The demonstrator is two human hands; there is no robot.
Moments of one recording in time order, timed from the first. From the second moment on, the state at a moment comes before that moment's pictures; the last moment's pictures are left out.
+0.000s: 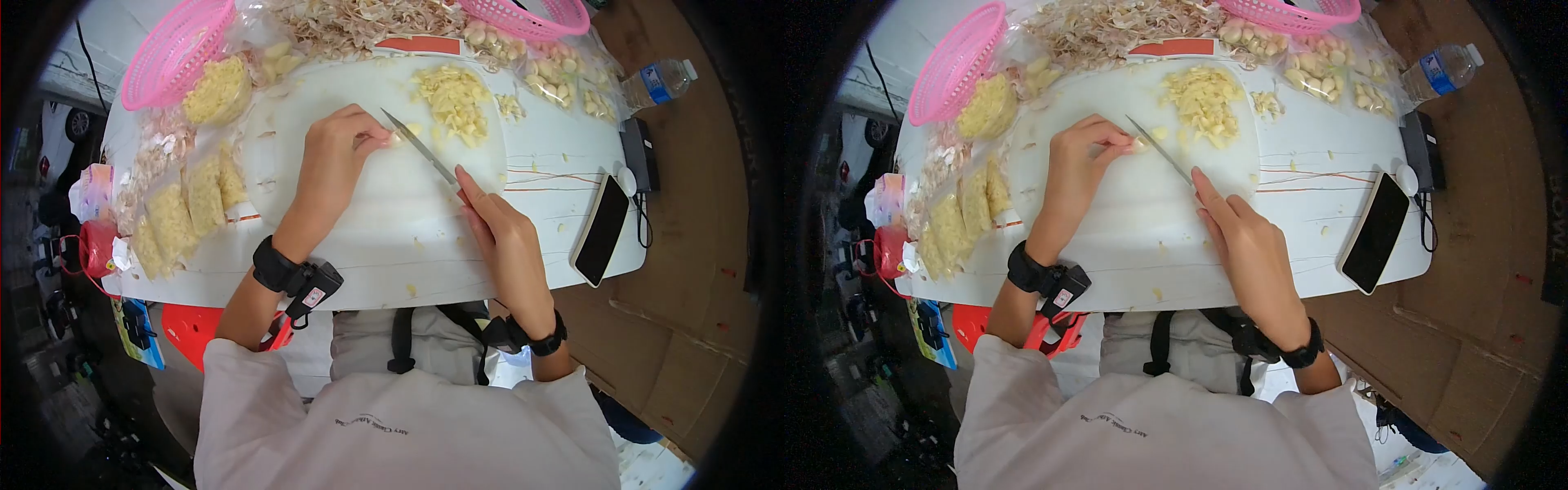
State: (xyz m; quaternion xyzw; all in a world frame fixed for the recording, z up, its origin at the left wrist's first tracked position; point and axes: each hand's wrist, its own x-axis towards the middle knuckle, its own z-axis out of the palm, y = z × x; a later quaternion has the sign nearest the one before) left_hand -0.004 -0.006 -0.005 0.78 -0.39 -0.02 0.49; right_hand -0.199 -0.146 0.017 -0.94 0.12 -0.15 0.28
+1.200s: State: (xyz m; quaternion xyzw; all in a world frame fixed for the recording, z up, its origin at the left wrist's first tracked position) left_hand 0.001 -0.001 -0.029 0.73 -0.44 0.05 0.53; right_hand -0.194 -0.148 0.023 -0.94 0.12 -0.11 0.31
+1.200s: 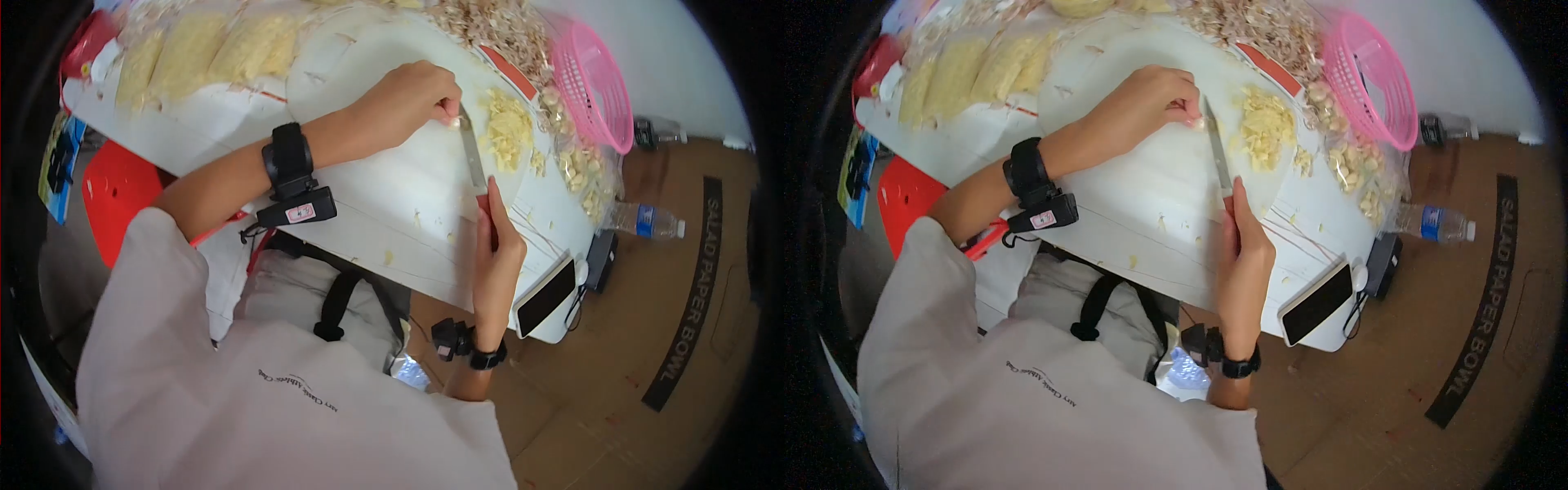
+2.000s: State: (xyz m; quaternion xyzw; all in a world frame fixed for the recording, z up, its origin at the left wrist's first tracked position) left_hand 0.003 0.000 -0.031 0.73 -0.46 0.05 0.50; right_hand -0.193 -0.137 0.023 -0.92 0.16 -0.08 0.34
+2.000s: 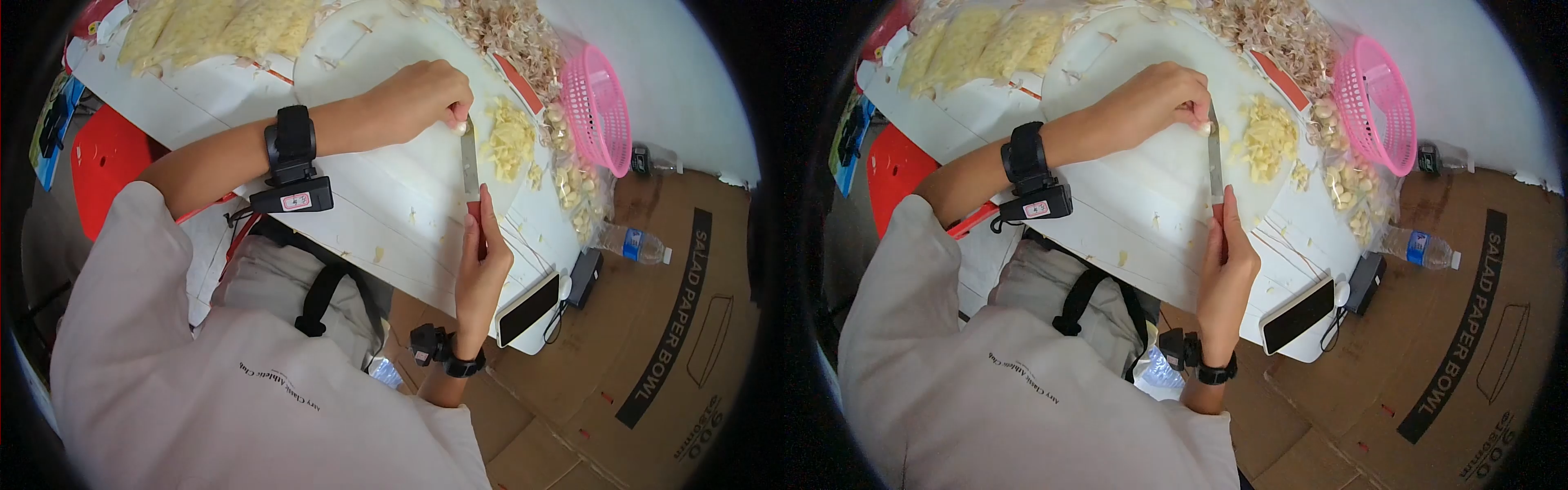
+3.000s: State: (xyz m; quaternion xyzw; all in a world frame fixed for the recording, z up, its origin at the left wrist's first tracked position) left_hand -0.002 -0.001 -0.025 0.74 -0.44 0.05 0.51; right_hand -0.198 -0.125 0.037 -0.93 0.16 -0.11 0.31
